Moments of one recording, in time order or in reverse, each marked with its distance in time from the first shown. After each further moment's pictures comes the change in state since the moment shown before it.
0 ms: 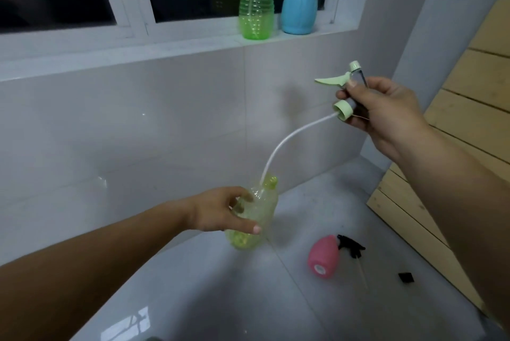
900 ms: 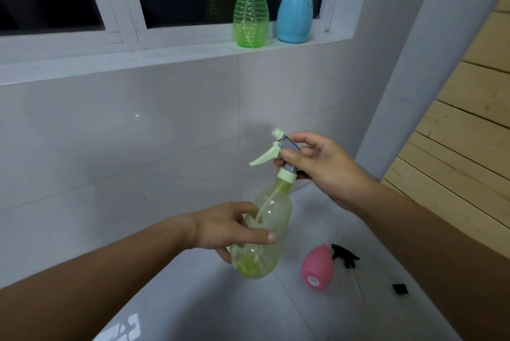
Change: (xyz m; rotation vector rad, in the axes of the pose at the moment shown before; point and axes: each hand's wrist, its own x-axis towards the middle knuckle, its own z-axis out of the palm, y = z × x) left_hand -0.008 0.047 0.011 -0.189 -0.148 -0.114; right_hand -0.030 0.060 0.037 -0.151 -0.414 0.082
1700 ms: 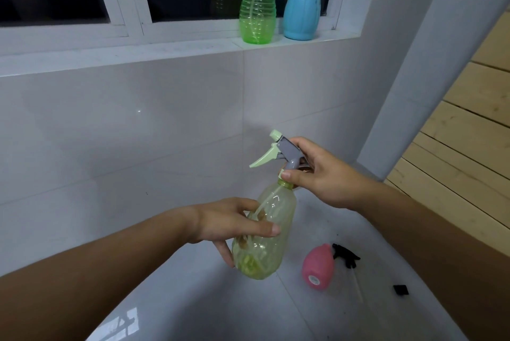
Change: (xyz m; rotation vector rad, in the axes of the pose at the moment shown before) left_hand -0.007 0.009 -0.003 -0.080 -0.074 -0.022; right_hand 0.001 0.010 -0.007 -0.371 -0.238 -0.064
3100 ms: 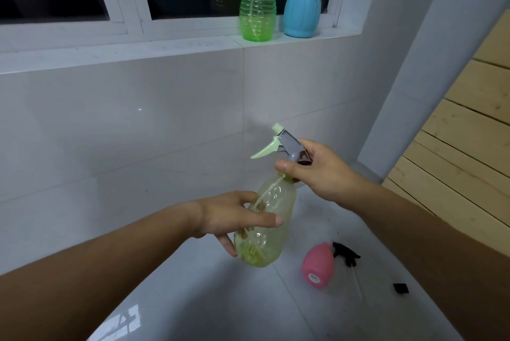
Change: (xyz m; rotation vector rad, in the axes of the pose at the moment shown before) left_hand 0.005 0.005 0.001 0.008 0.090 -0.028; right_hand 0.007 0.003 0.007 0.150 0.130 0.071
